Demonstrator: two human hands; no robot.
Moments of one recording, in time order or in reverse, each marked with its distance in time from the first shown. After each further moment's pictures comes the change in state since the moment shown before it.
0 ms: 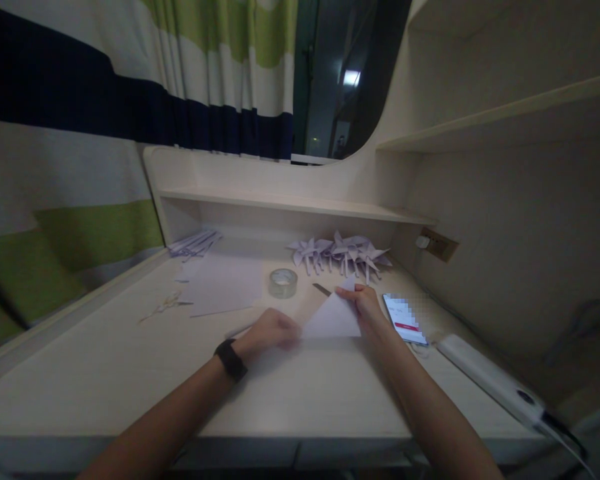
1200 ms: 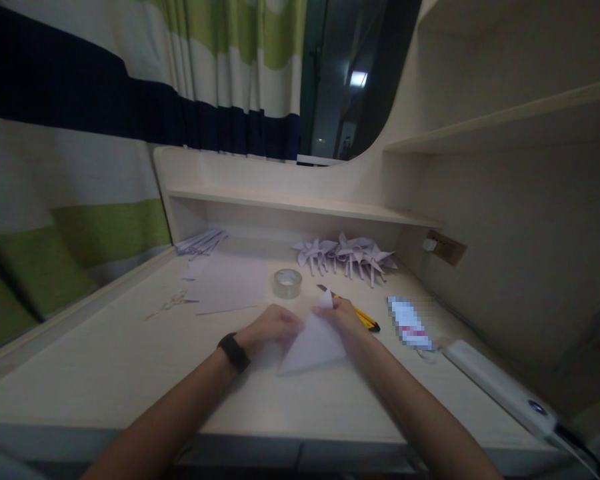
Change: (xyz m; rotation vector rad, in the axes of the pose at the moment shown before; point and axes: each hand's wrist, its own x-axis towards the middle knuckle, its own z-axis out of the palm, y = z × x) left_hand 0.000 0.014 -0.005 -0.105 -0.028 0.003; right_hand -0.024 0.032 0.038 -0.087 -0.254 0.136
